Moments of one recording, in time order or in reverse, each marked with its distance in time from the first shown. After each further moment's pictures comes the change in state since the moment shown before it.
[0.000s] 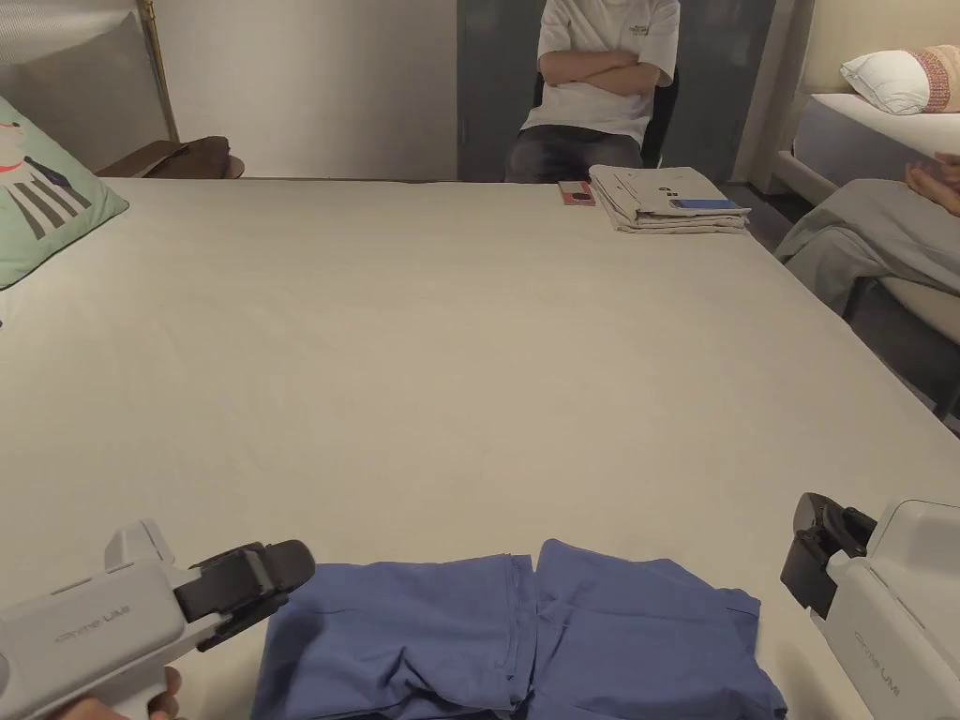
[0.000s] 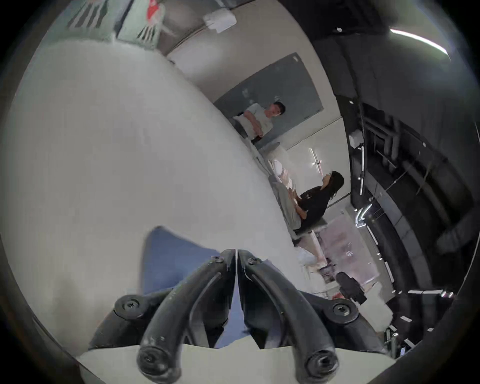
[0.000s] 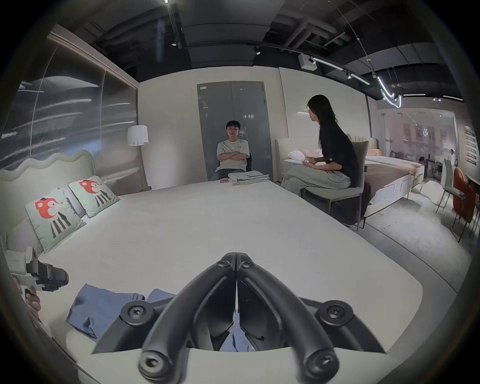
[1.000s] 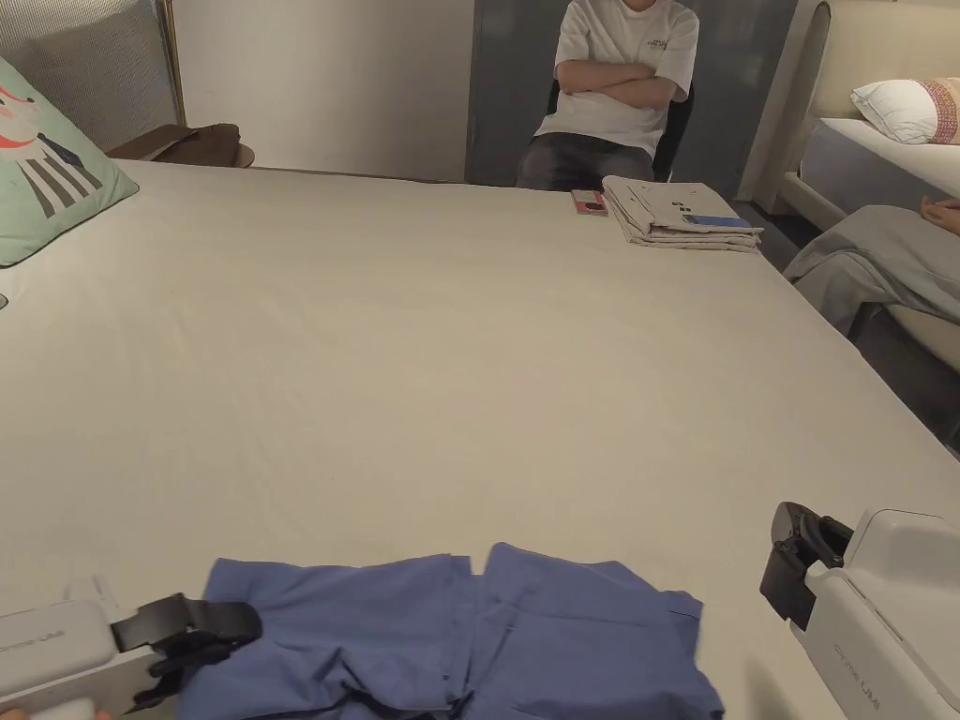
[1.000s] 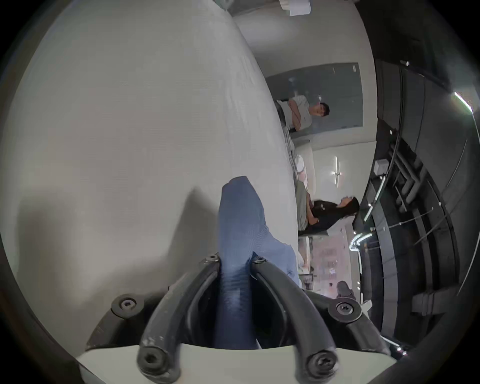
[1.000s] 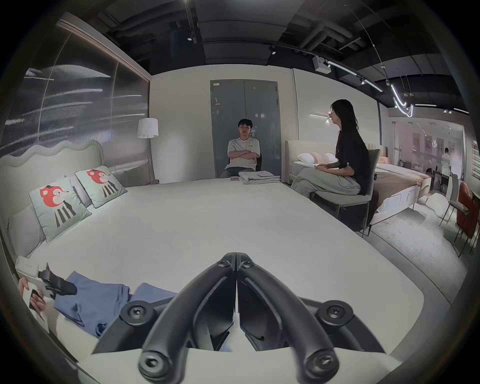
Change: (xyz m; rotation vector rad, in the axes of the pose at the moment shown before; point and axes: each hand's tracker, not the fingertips) left arm -0.062 0.011 0.026 -0.087 0.074 0.302; right arm -0.028 0.007 -0.004 -0.010 0.036 0.063
